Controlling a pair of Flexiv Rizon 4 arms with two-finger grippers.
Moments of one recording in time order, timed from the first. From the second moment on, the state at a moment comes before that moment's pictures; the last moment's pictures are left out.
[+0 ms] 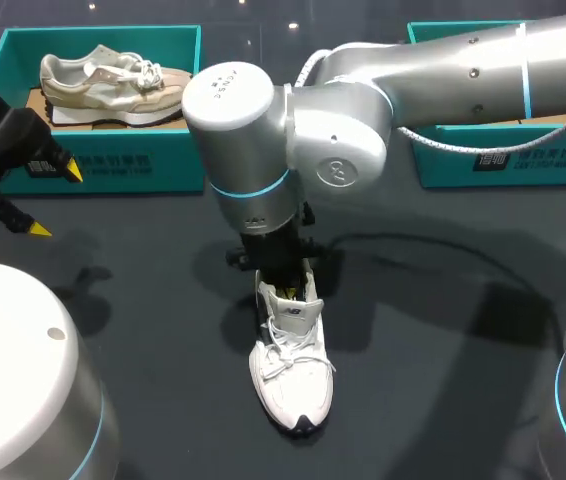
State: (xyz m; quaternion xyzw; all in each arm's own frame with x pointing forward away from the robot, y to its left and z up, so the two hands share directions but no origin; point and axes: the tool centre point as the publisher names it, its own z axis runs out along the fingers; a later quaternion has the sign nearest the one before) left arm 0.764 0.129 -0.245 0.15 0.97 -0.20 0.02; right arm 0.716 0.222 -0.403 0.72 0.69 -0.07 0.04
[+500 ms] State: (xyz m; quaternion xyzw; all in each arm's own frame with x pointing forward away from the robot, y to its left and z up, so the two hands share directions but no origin) left arm 0.764 0.129 -0.245 0.15 0.97 -0.20 0.02; right arm 0.703 0.224 -0.375 0.68 0.73 -0.06 0.03
